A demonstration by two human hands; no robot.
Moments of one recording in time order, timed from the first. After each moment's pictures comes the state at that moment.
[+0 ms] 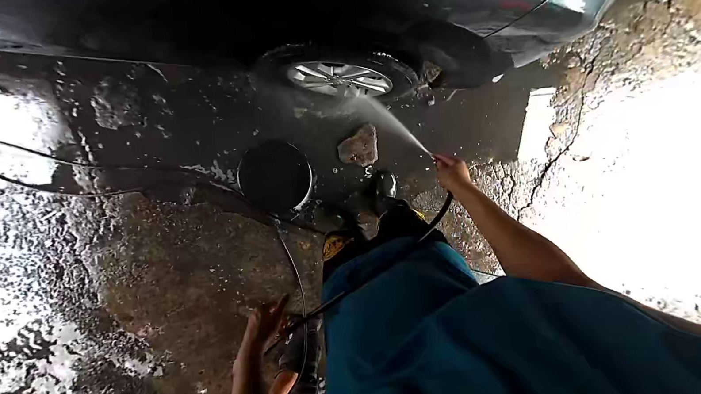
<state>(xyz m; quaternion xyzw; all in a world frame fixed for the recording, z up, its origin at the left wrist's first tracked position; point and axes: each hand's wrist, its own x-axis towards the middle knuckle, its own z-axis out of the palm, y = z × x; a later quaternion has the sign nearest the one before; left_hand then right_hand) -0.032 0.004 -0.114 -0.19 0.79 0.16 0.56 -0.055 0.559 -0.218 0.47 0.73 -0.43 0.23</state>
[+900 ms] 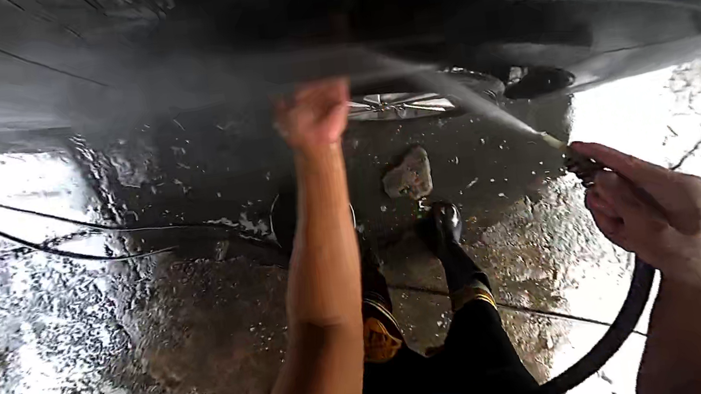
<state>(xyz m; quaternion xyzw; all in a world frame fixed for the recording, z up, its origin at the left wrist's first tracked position) -0.500 0.309 -0.264 -0.20 0.20 0.94 0.20 -0.172 0.541 -0.159 0.23 0.80 -0.56 0.02</state>
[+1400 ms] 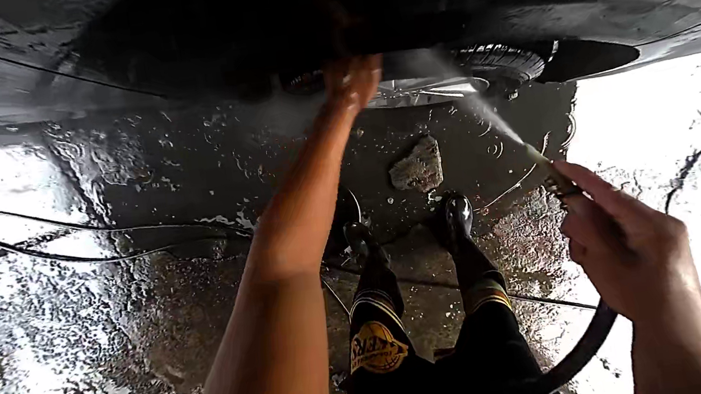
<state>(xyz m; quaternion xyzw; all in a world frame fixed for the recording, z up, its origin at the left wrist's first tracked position) -0.541 0.330 -0.330 0.29 0.90 0.26 0.16 -0.197 0.450 -0.190 0.31 0.84 -0.44 0.00</state>
